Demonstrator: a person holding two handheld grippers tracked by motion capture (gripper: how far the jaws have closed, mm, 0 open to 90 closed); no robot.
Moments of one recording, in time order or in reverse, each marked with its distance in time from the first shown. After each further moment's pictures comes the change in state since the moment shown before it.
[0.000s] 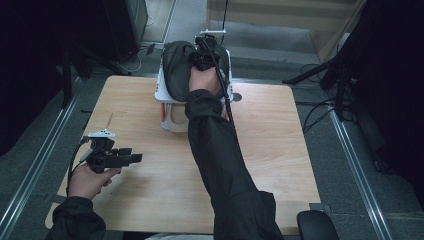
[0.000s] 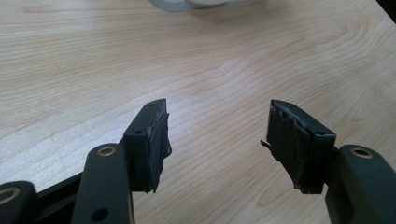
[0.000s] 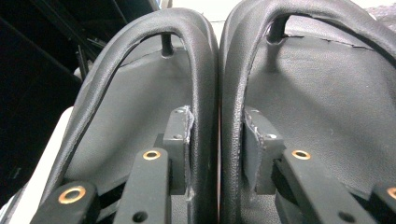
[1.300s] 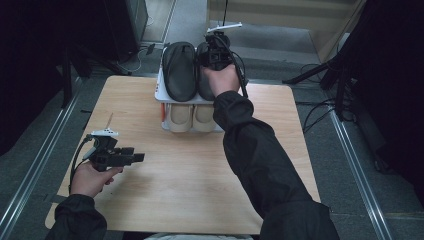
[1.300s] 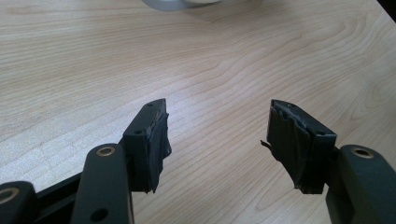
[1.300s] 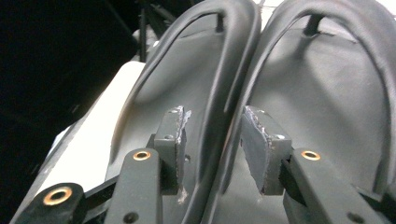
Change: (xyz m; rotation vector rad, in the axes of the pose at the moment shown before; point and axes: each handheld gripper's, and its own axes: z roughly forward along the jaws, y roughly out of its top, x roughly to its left) left arm 0.000 0.004 0.005 0.023 -0.020 0.014; right arm -0.026 0.006 -0.054 0.096 0.246 -0.179
